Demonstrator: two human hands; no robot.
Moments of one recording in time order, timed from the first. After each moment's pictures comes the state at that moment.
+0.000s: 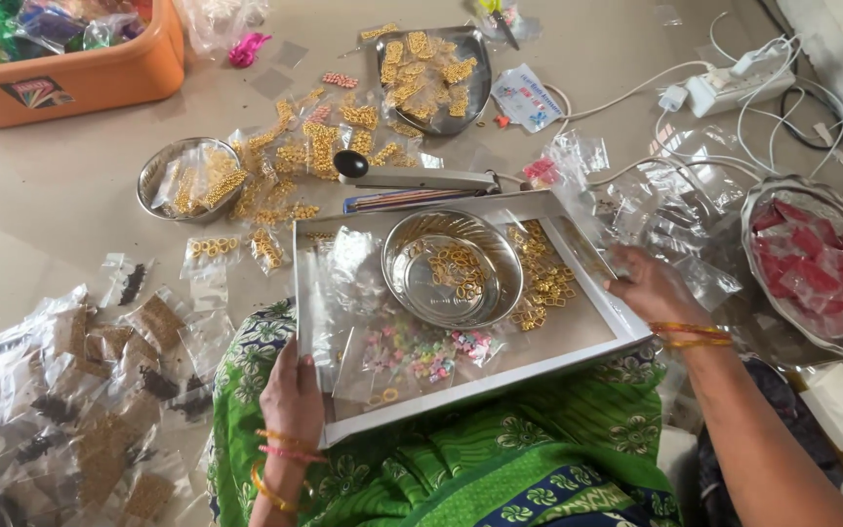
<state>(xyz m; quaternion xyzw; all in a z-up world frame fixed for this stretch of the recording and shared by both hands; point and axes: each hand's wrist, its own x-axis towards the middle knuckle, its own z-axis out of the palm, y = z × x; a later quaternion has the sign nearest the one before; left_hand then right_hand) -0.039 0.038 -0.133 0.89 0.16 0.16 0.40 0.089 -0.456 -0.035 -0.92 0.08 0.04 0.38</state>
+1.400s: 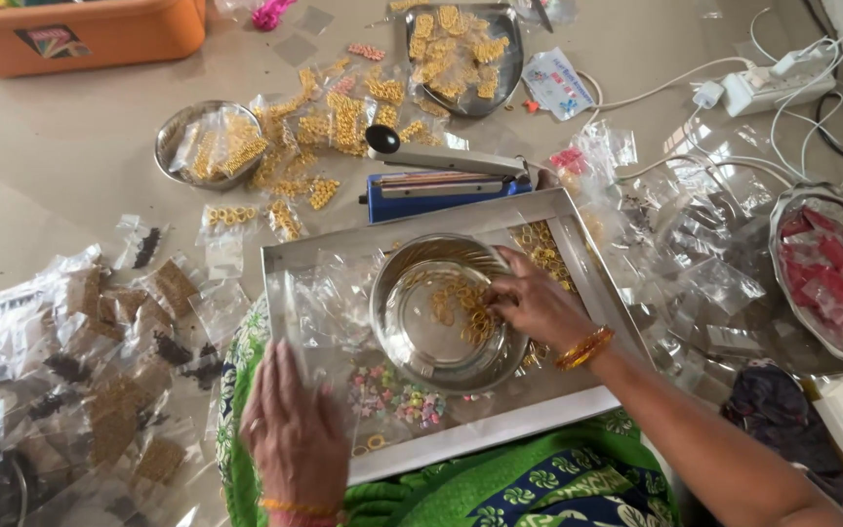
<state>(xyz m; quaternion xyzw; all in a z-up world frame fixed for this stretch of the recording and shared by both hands) -0.105 0.009 -0.039 0.96 0.17 0.20 0.10 0.085 -0.294 -0.075 -0.94 -0.18 0.12 0.26</state>
